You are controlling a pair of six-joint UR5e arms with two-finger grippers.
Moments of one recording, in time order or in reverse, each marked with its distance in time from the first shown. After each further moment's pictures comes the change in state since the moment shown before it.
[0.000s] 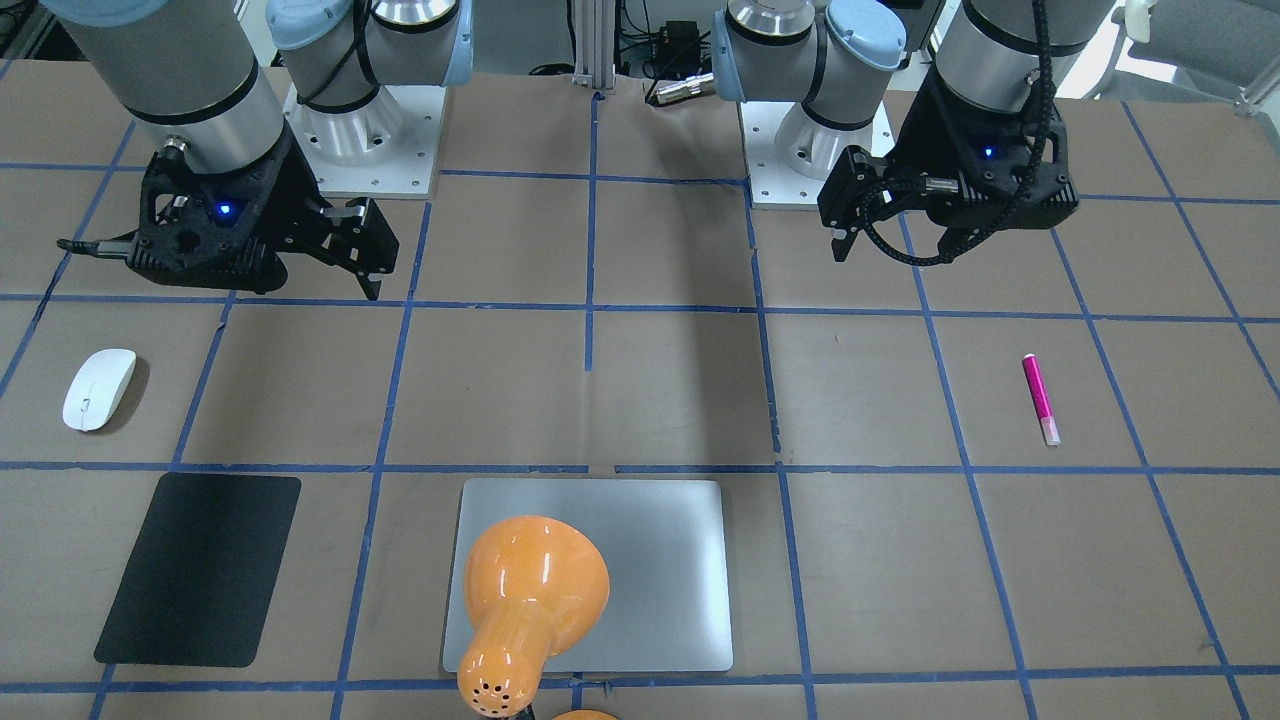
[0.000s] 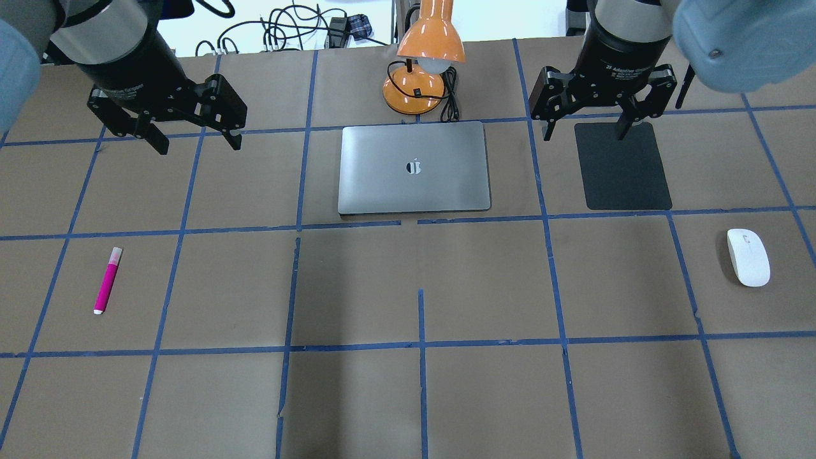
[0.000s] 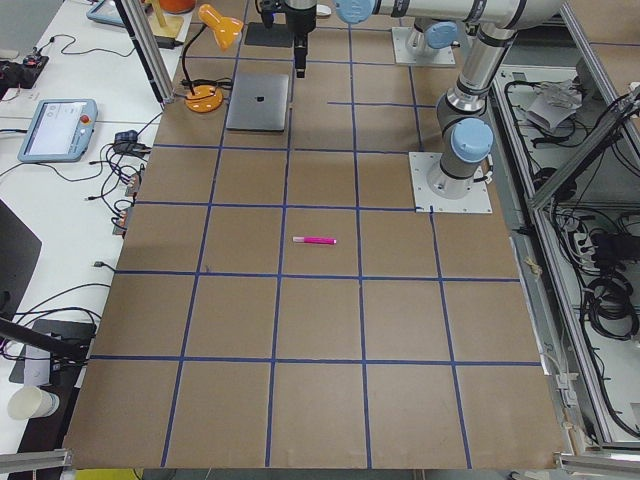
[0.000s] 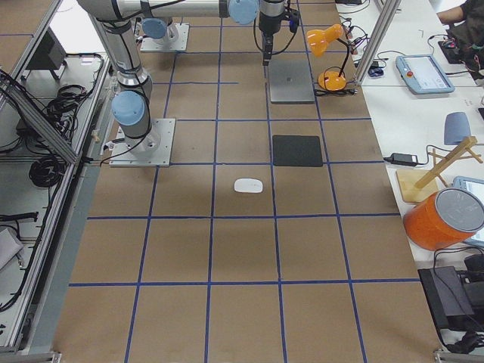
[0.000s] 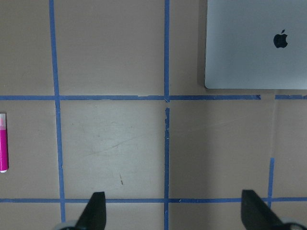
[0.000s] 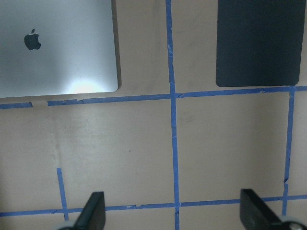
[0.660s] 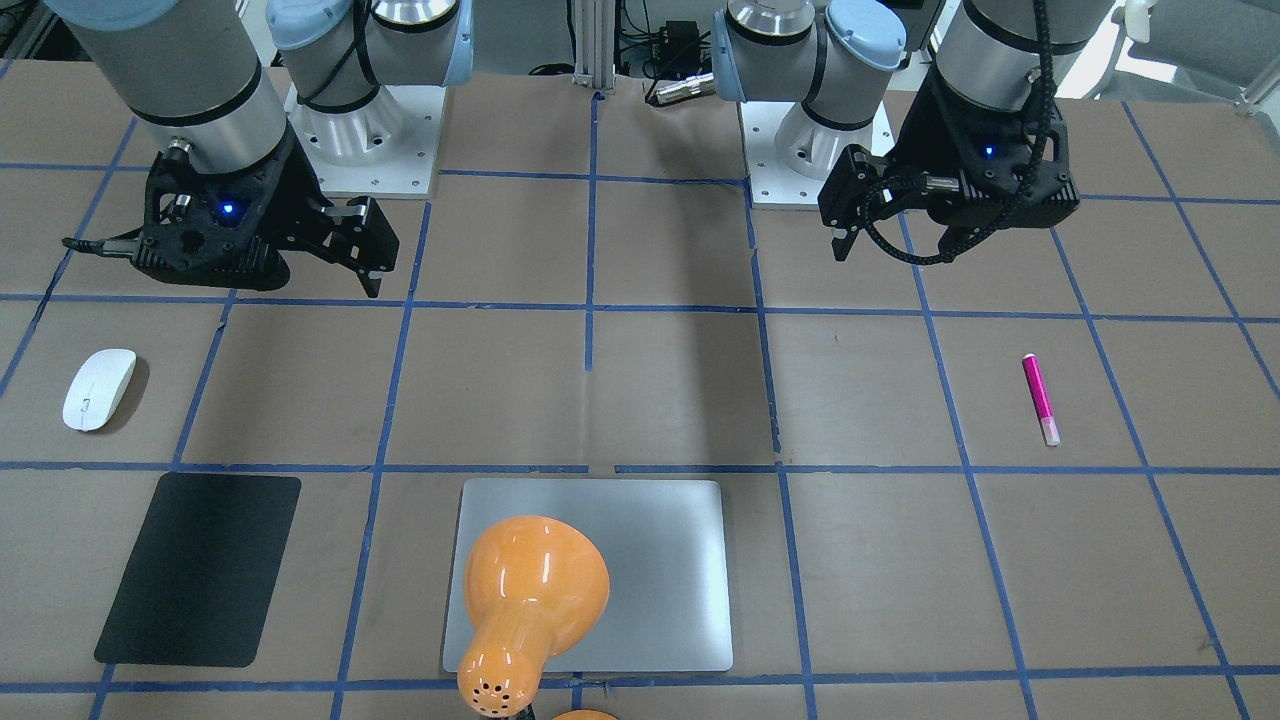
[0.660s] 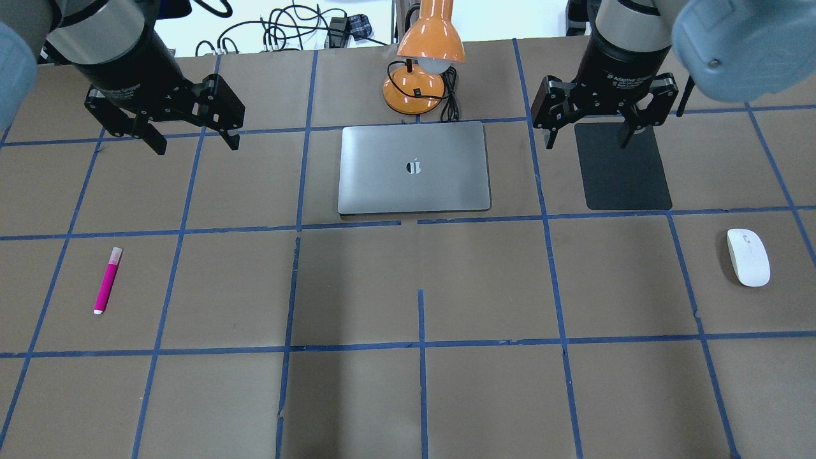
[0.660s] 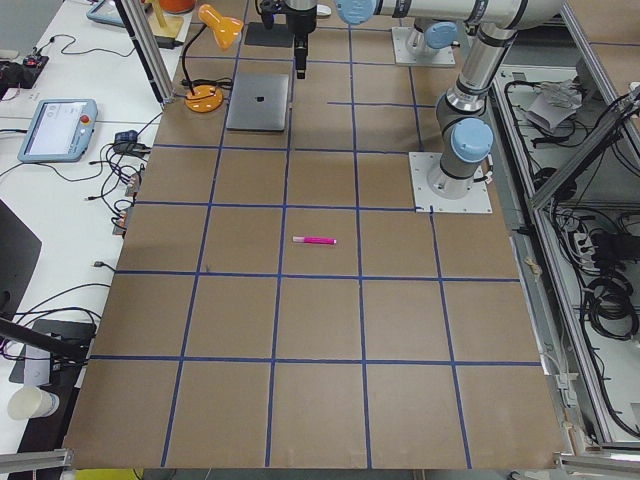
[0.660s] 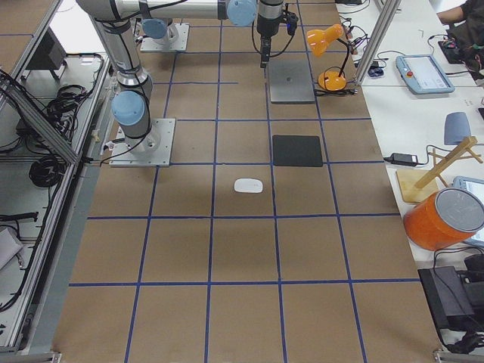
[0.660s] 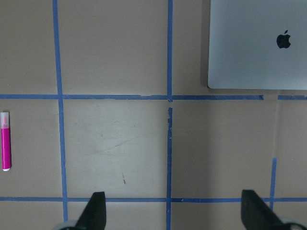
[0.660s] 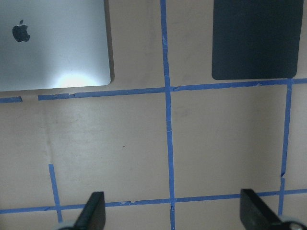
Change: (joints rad) left arm 0.035 0.007 -0.006 -0.004 0.002 0.022; right arm -0.015 -0.008 0.035 -0.003 -0.013 -0.010
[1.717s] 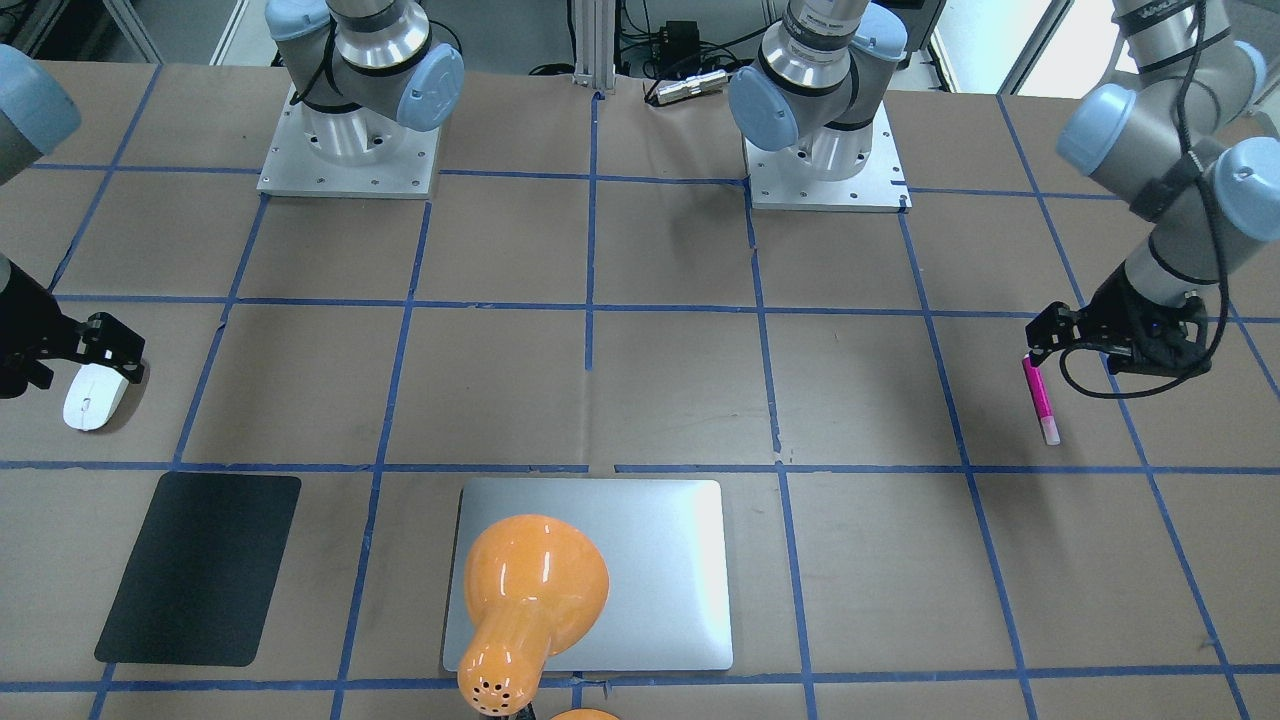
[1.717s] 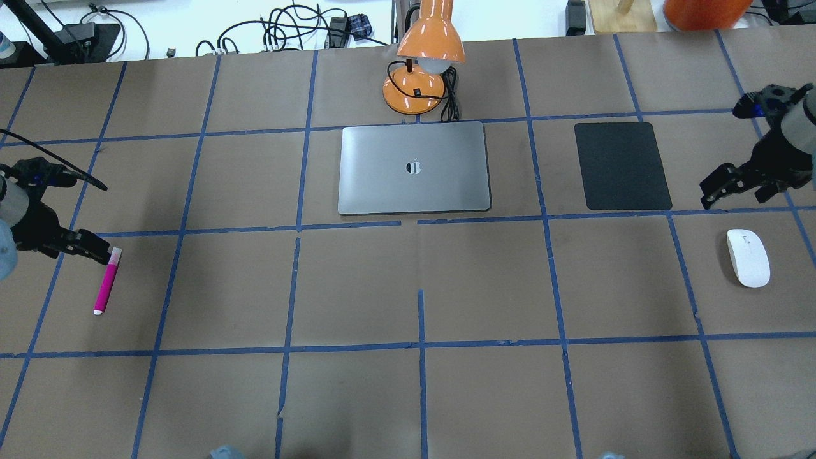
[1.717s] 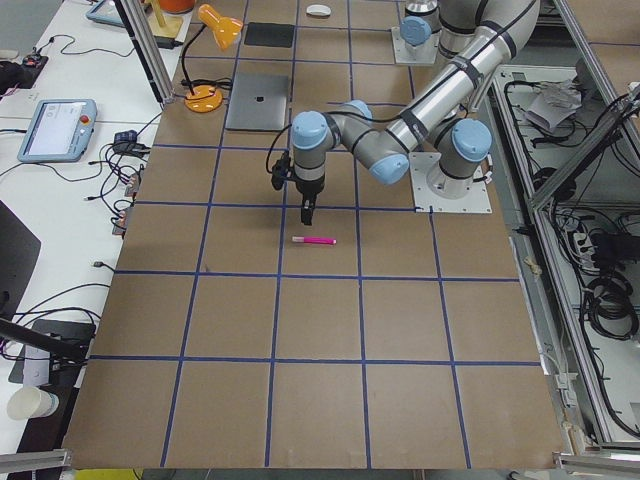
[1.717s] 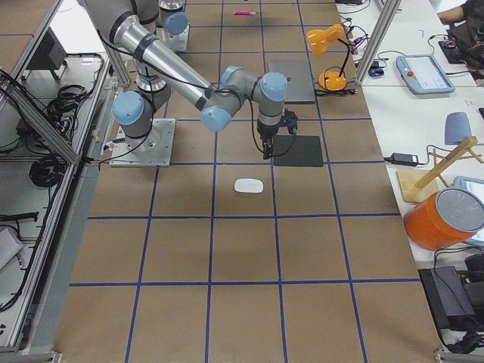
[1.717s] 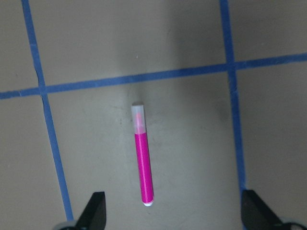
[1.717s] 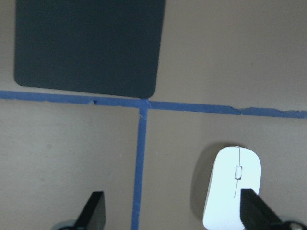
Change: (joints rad) left arm 0.602 -0.174 -0.546 0.751 0.061 0.787; right arm -0.586 0.117 0.379 -0.530 0.005 -0.716
